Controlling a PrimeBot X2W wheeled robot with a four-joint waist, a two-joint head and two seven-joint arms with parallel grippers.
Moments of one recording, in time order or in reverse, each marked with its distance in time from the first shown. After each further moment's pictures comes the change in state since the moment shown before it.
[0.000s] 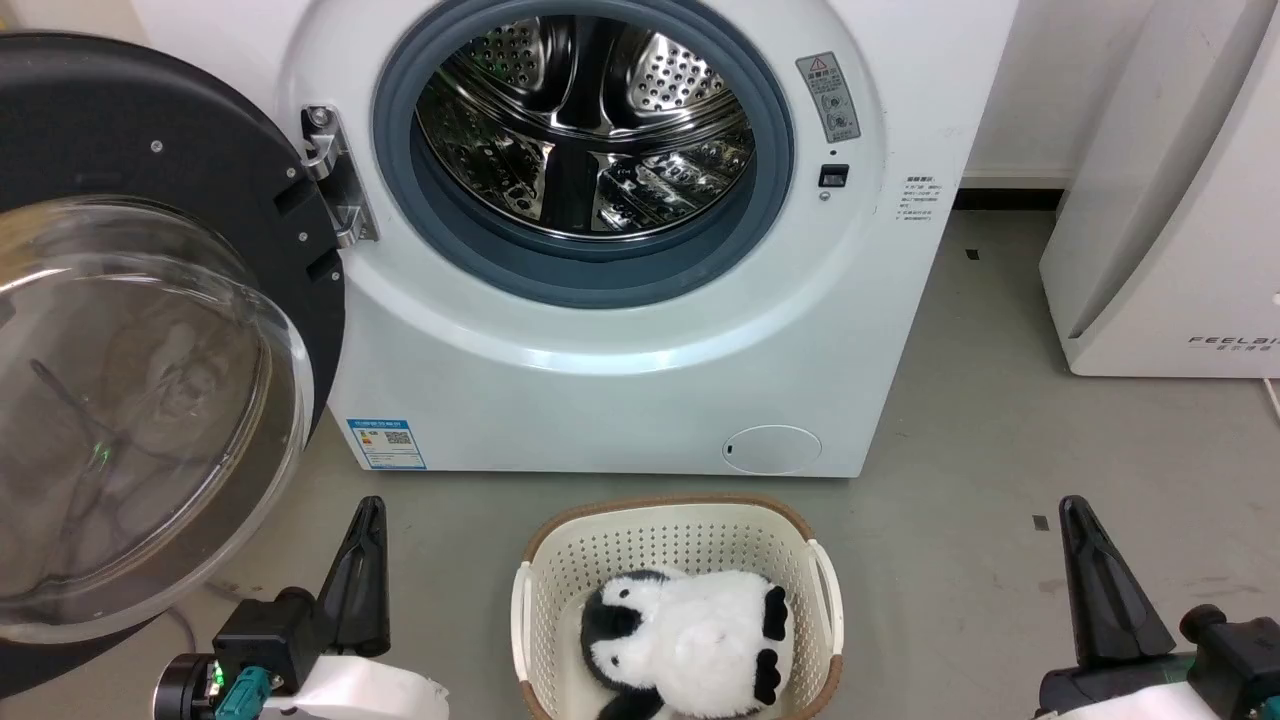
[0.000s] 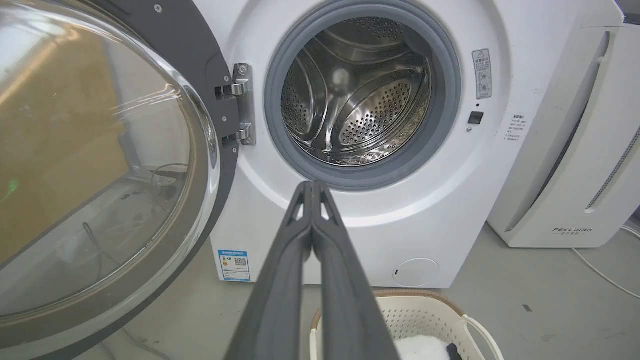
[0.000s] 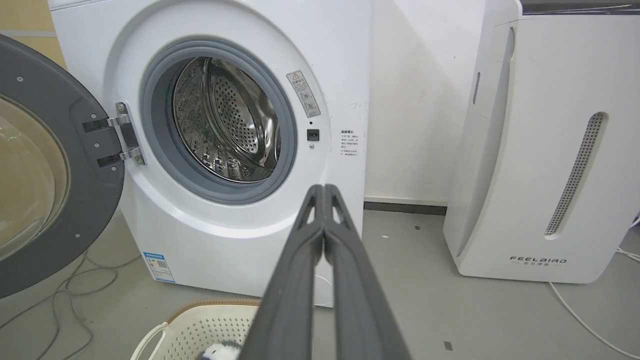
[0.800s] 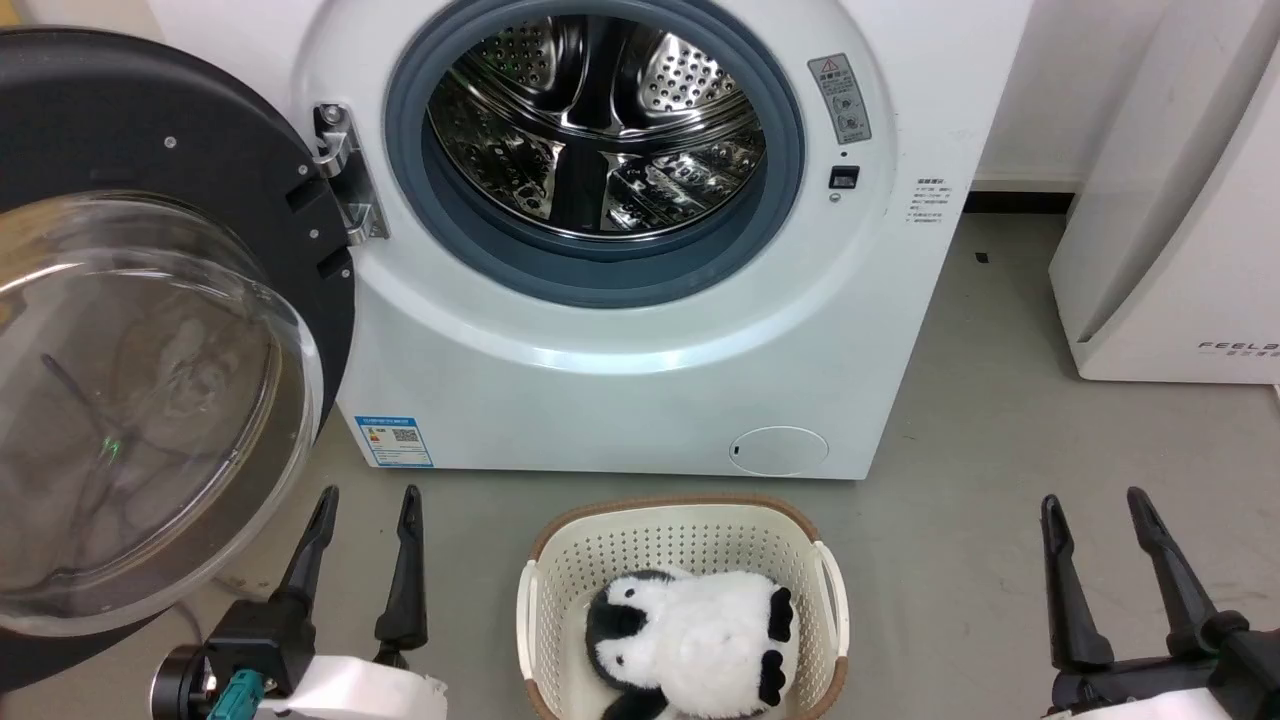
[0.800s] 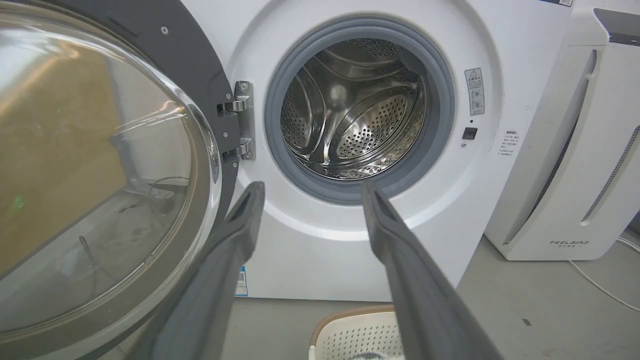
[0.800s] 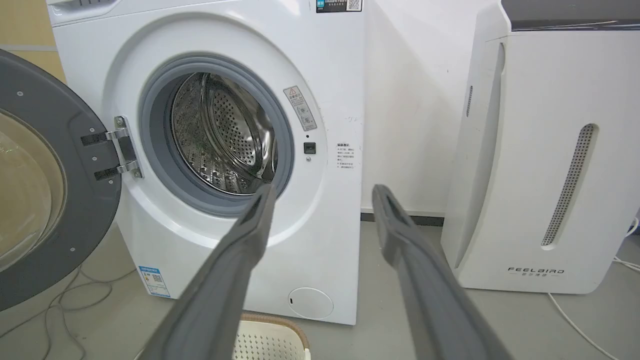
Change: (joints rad) left arm -0.010 0.000 0.004 -0.009 -0.003 -0.012 -0.032; right arm 0.005 0.000 -0.017 -0.014 0.005 0.000 -0.031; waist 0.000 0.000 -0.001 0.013
